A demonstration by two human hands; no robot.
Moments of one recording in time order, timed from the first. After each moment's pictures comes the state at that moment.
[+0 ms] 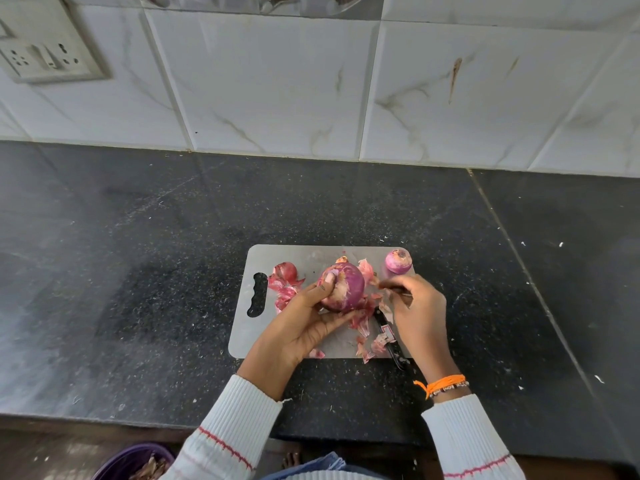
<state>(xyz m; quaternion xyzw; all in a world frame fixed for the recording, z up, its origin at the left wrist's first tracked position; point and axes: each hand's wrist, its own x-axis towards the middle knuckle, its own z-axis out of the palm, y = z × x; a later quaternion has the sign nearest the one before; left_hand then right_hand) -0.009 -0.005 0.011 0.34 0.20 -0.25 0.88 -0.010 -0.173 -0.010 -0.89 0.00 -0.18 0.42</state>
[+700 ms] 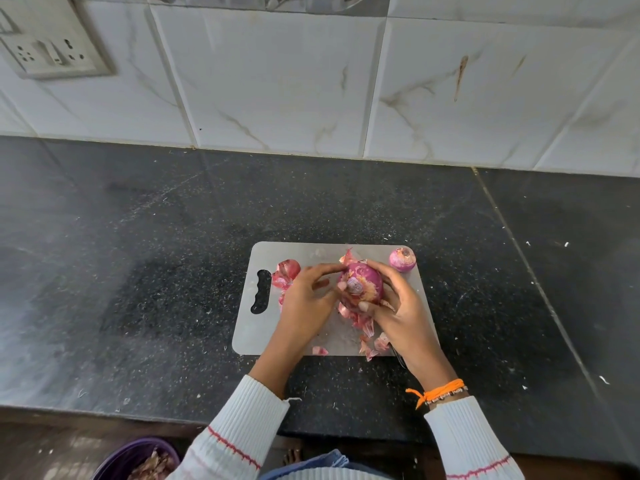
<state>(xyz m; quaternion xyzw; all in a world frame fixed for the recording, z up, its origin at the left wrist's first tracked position) -0.006 -0.003 0.002 0.76 0.01 -0.02 0.65 -0.019 -0.155 -0.008 -0.72 -0.05 0.01 0.70</state>
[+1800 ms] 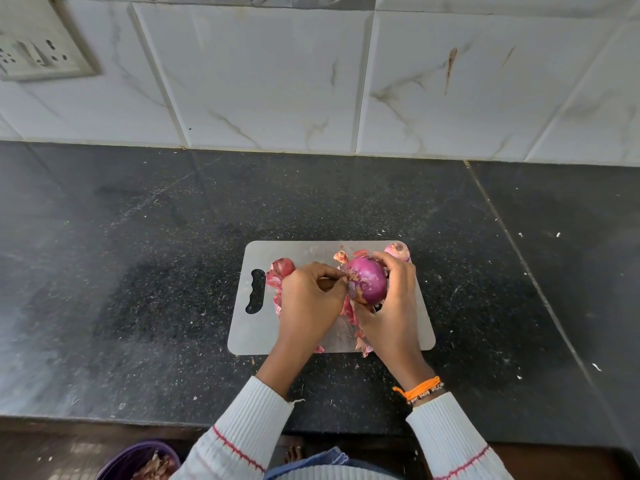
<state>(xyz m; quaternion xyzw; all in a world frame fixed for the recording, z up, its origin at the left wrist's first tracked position) -0.013 -0.018 0.019 0.84 0.03 0.09 0.54 -0.026 -0.137 -0.012 -0.84 -0.05 -0.22 0.50</state>
